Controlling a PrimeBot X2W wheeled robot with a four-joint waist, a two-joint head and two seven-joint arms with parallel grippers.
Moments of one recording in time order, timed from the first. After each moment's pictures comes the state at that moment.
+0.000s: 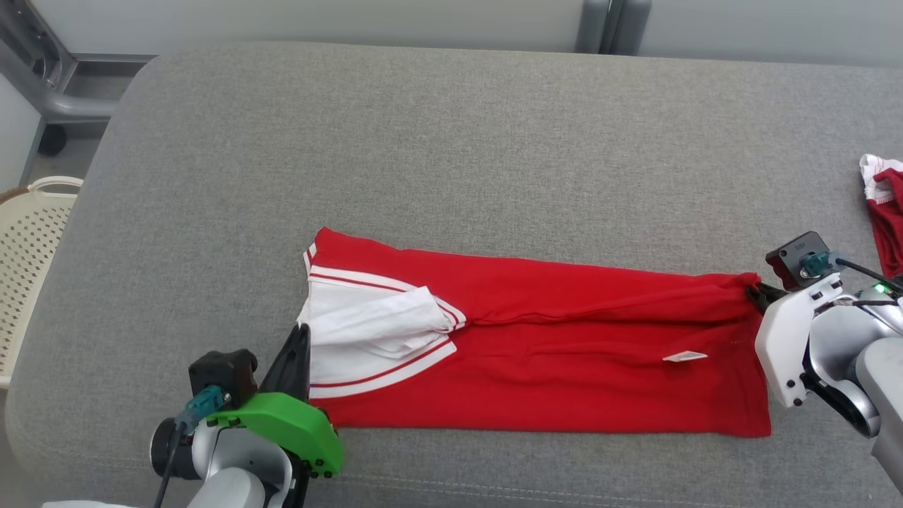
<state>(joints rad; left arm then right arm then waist) -0.20 0.26 -0.49 0.23 -0.62 0.20 -0.07 -0.39 -0.59 0.41 0.30 0.34 0.13 0.39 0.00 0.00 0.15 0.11</state>
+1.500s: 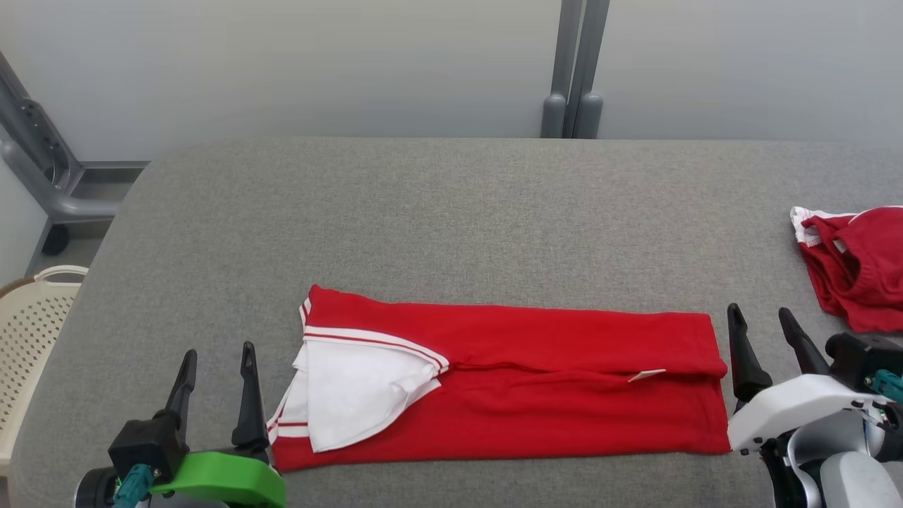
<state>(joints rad) -0.02 0.24 -0.27 0.16 -0.48 0.16 -0.26 -0.07 -0.06 -0.14 0.16 0.22 0.13 0.01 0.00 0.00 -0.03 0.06</state>
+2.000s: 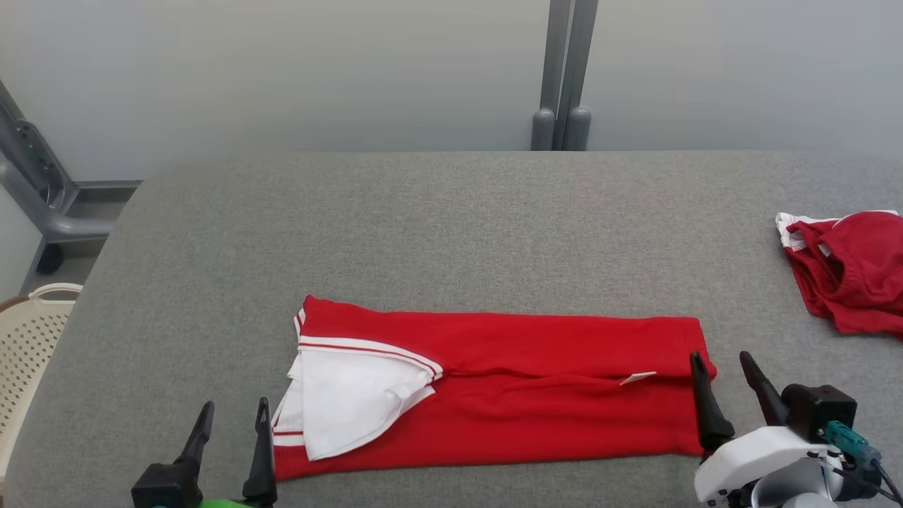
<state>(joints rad) 0.08 0.18 -0.16 0.21 -0.31 0.02 -0.26 -0.01 -0.05 -0.06 0.27 0.21 0.13 -0.17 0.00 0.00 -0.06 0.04</state>
